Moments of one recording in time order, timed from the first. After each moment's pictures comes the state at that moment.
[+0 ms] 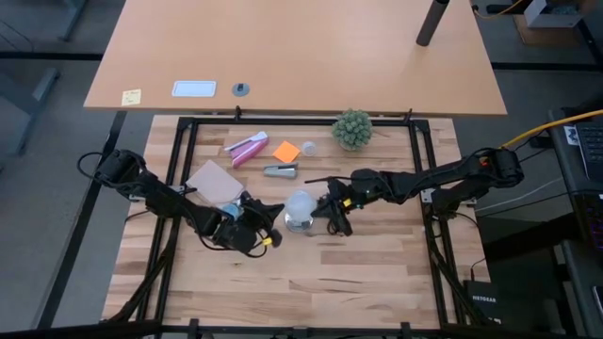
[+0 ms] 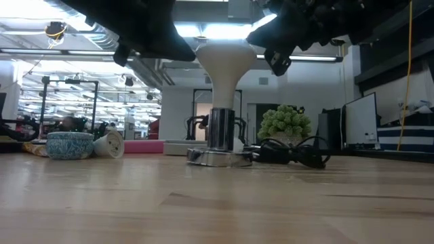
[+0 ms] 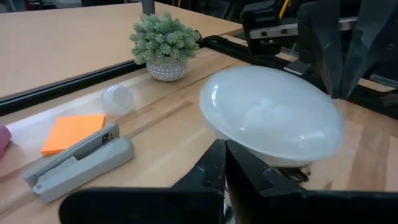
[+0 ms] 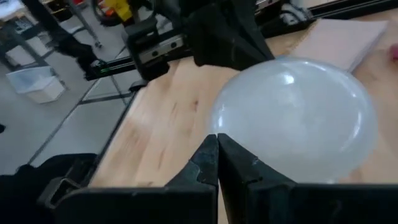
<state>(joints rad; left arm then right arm) -0.45 1.56 0.80 0.22 -1.05 -0.61 0.04 1.41 0.72 0.37 -0.27 0.26</state>
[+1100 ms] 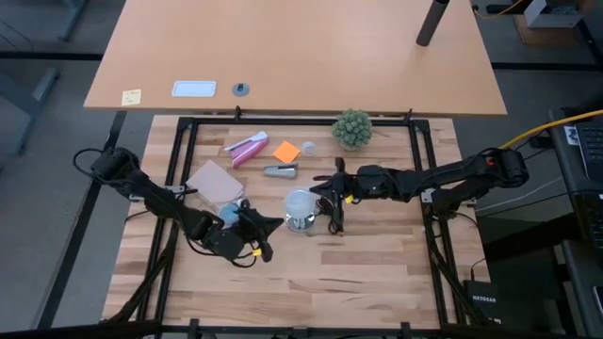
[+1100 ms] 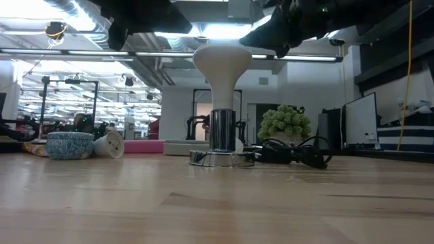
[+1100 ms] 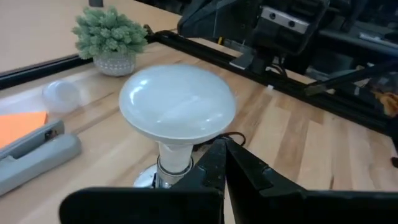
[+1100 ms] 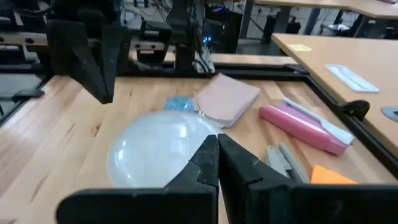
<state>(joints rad) -0.54 1.49 0.80 0.24 -0.94 -0.60 0.04 1.36 0.72 0.39 0.09 -0.04</state>
